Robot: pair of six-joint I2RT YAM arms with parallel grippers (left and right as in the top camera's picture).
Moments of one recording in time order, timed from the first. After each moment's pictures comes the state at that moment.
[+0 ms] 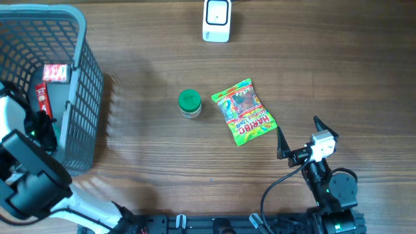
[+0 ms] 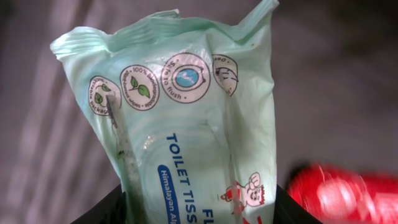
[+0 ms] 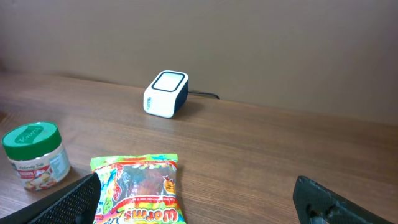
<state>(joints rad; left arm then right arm) 0.70 1.89 1.33 -0.97 -0.16 -1.27 0.19 0.05 0.01 0.00 -0.08 -0.05</state>
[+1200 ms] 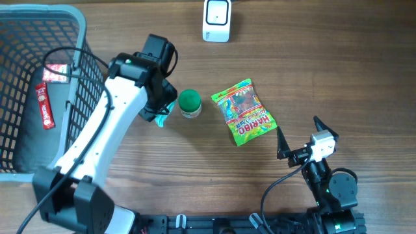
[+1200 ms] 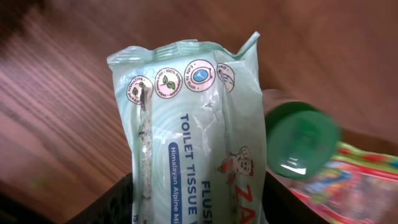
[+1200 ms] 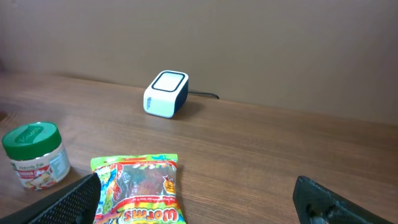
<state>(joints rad) -0.33 1.64 1.45 -1.27 -0.10 -1.09 0.19 0.05 0.01 0.00 -0.08 -0.05</state>
